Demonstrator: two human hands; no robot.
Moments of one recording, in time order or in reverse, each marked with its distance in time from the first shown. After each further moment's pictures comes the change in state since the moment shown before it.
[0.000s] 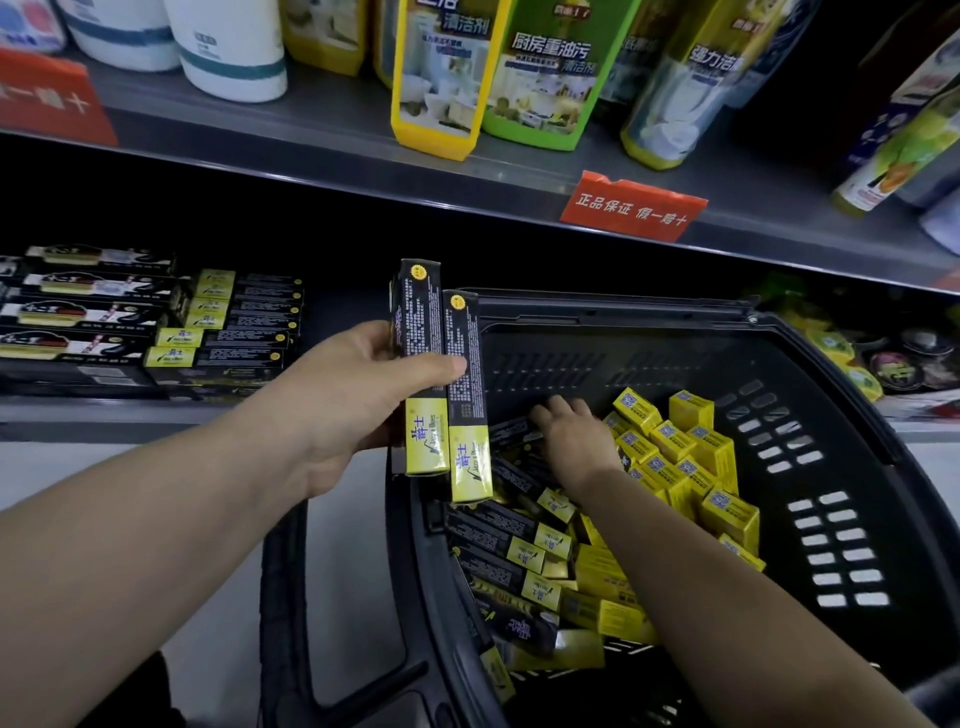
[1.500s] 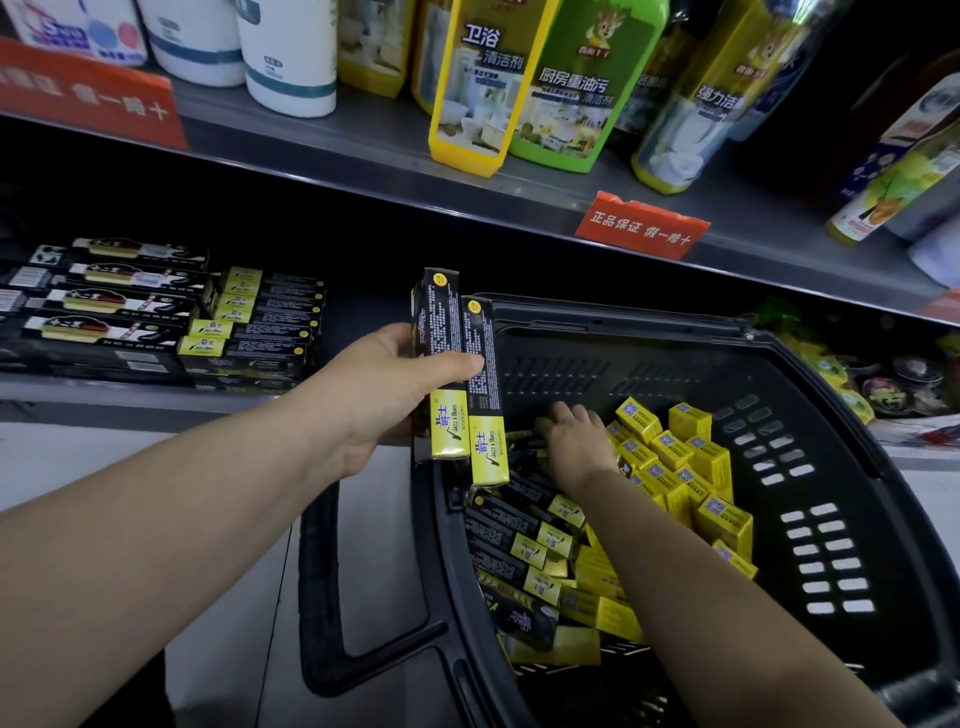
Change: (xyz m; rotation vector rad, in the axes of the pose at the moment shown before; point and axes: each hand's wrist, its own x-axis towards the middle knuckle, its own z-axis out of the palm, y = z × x) left_hand -0.004 -0.007 -0.002 -0.007 0.012 0.021; right_hand -0.003 -0.004 -0.004 -0.156 -0.043 -0.029
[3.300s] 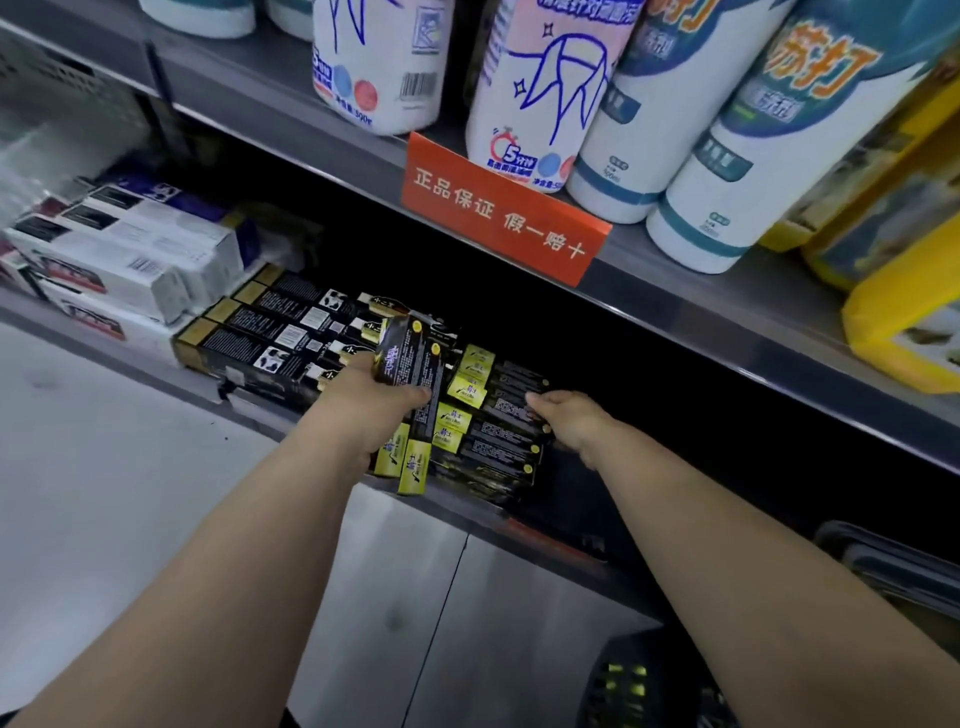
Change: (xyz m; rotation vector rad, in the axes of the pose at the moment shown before) left_hand 0.063 -0.024 -0.241 0.011 0.646 -0.065; right_hand 0.205 -0.236 -0.125 1.053 -0.308 0.007
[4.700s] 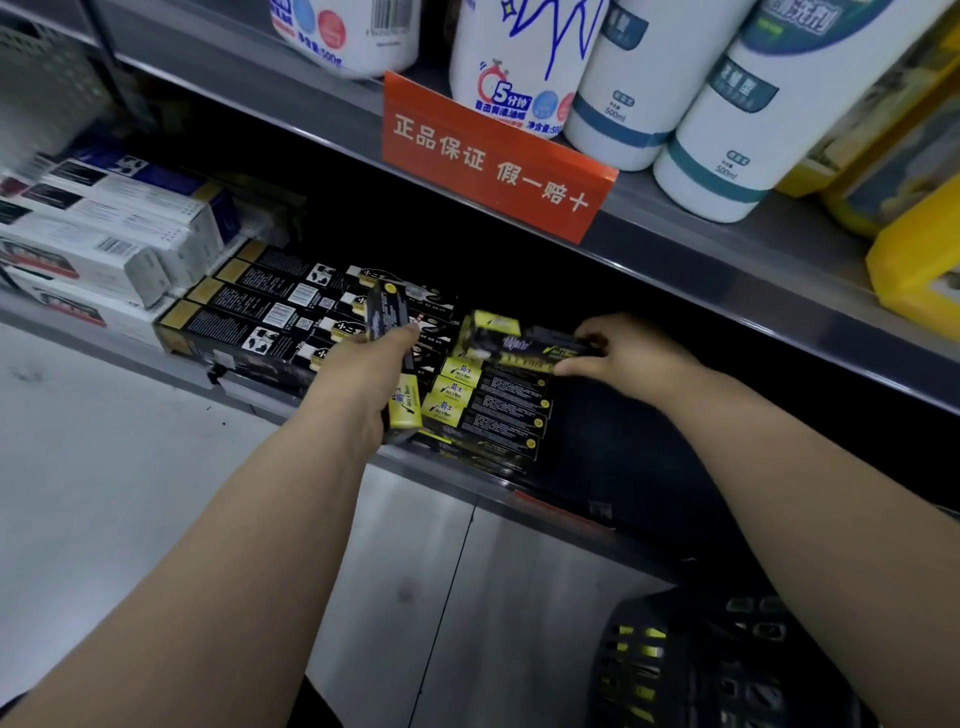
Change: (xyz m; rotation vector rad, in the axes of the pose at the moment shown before) left_hand 0.009 0.006 0.009 -0.231 0.046 -0.200; right_hand -0.024 -0.021 -0.063 -0.586 0.084 -0.435
